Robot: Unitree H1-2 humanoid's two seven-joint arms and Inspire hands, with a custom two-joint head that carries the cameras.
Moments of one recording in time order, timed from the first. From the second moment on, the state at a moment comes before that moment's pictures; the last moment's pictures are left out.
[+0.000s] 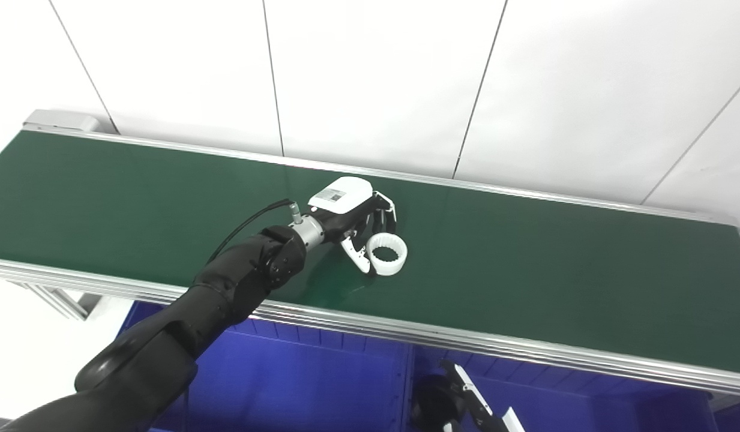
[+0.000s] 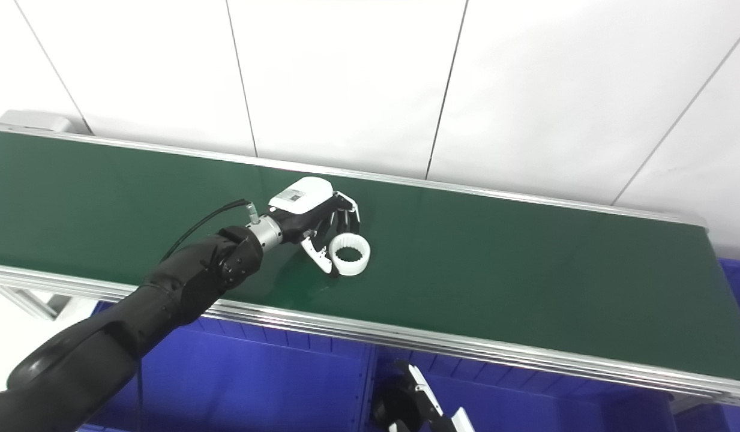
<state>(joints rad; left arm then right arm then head) -0.67 0.24 -0.57 0.82 0.68 -0.37 0.08 0.35 -0.20 0.31 0.03 -0.26 -0.41 0.08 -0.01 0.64</state>
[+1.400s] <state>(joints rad) -0.30 0.42 -0.28 0.16 0.50 -0.33 -0.18 0.34 -0.21 0.29 0.03 -0.25 -0.41 0.12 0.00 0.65</state>
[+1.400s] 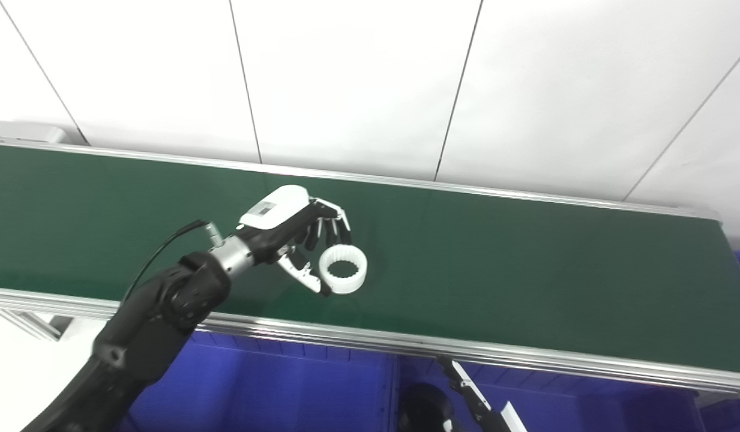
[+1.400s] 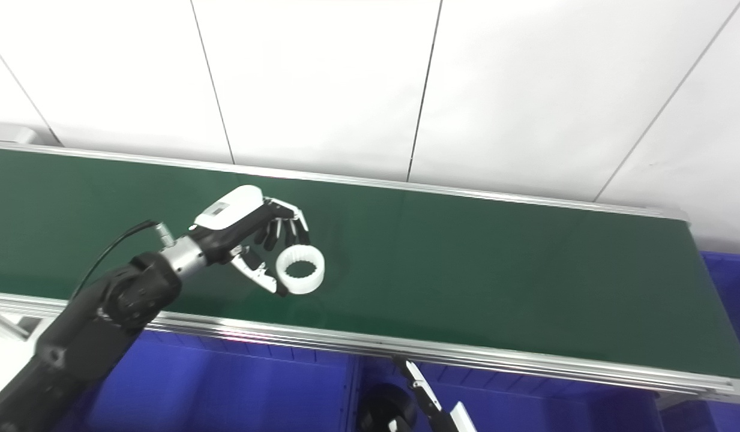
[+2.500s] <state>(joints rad) 0.05 0.44 -0.26 0.11 0.54 -0.45 -0.10 0.32 -0.21 0.29 0.03 -0.24 -0.41 0.13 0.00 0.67</state>
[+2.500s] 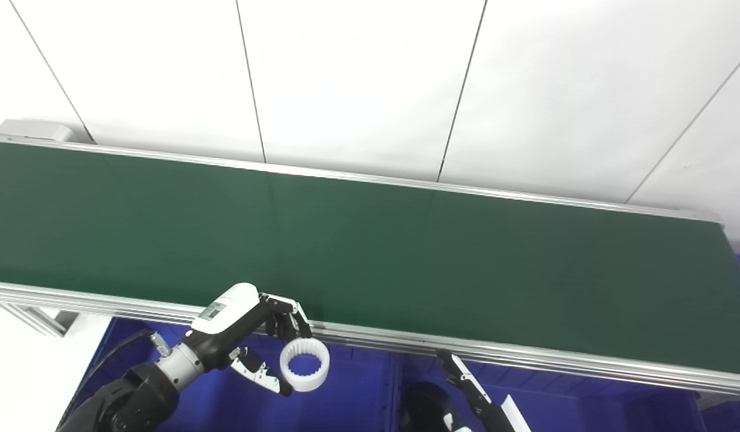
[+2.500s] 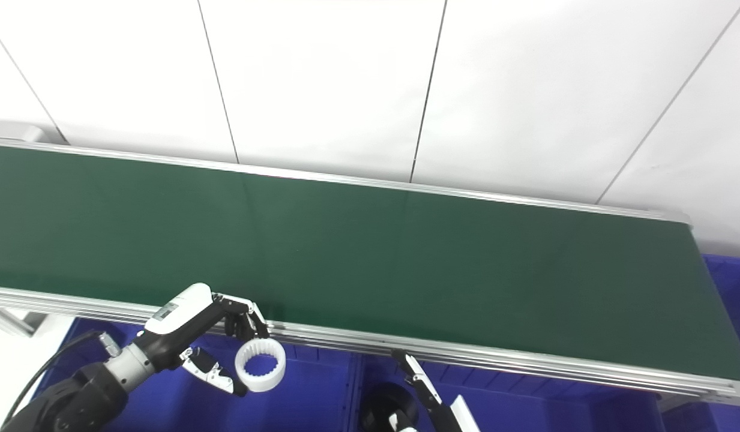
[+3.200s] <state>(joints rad) 0.08 0.48 -0.36 0.12 0.41 -0.46 -0.04 0.31 -0.21 0.29 0.03 -0.23 -0.41 0.13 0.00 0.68</state>
